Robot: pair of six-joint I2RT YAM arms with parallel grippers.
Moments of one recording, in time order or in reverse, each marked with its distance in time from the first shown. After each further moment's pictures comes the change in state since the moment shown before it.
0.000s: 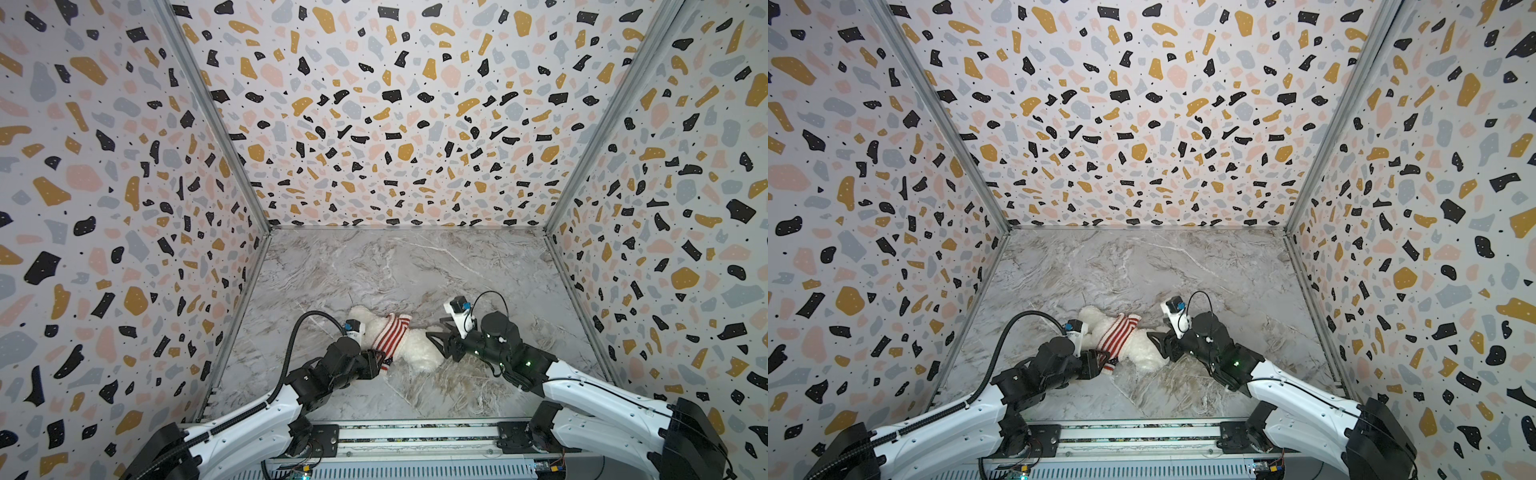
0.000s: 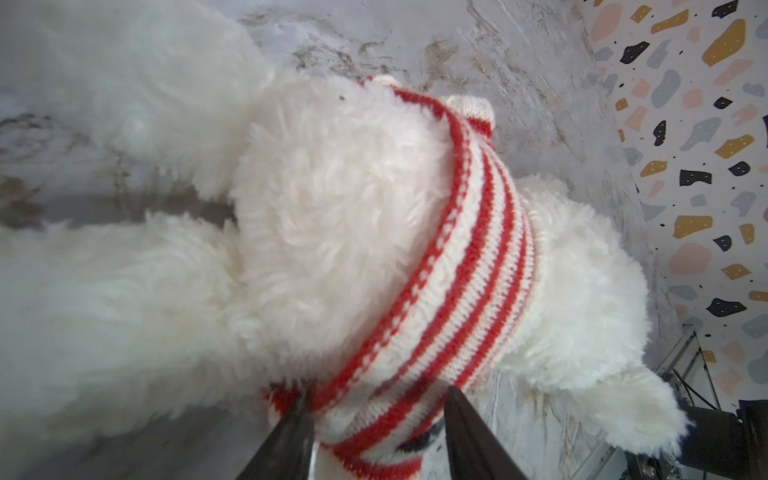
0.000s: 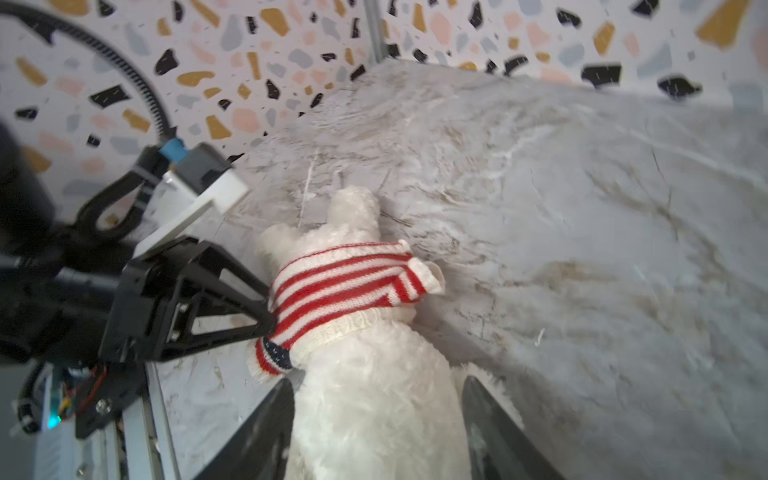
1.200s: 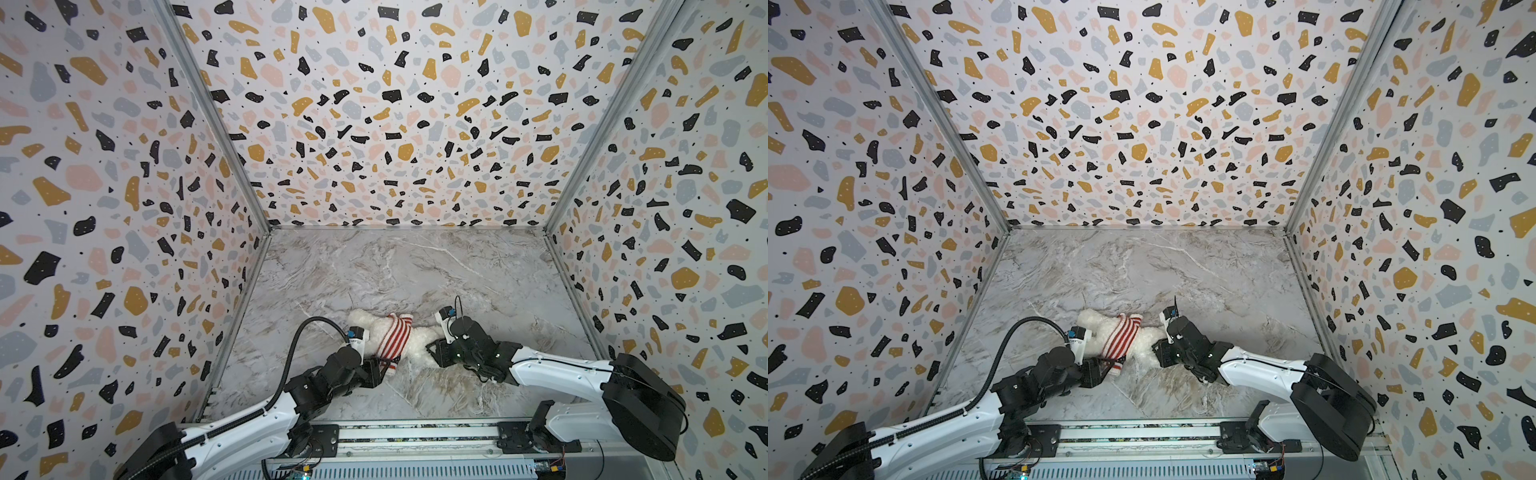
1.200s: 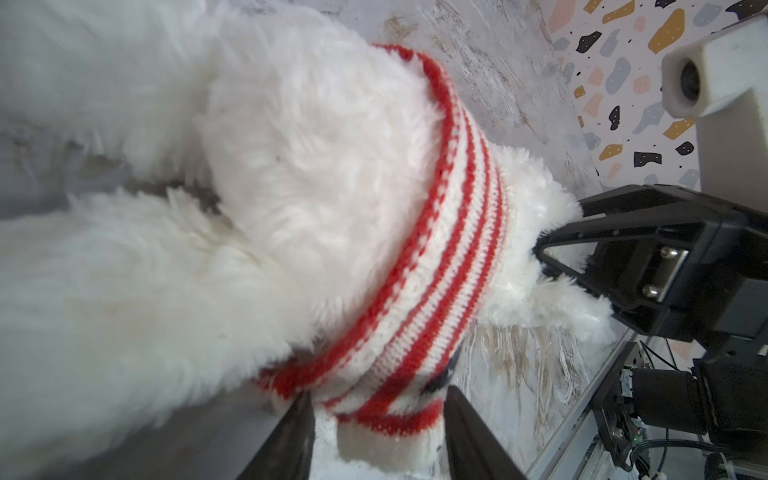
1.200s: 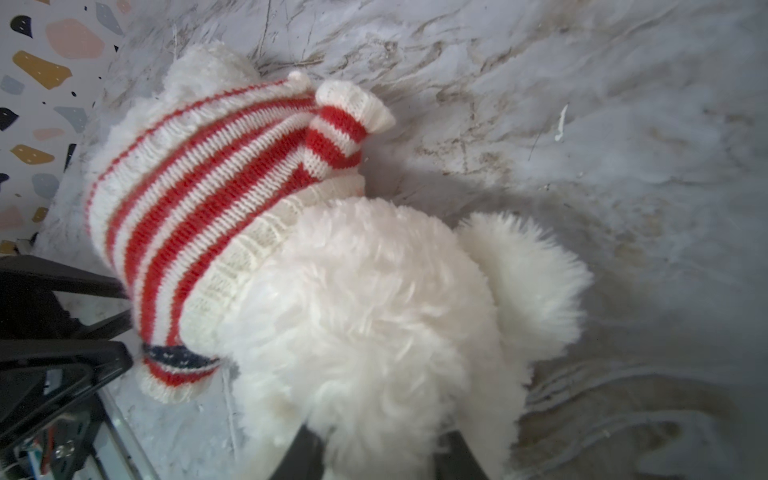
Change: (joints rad) left arm -0.085 -0.057 -0.055 0.055 -0.021 -0.039; right arm 0.069 0.298 0.015 -0.059 0.106 0.261
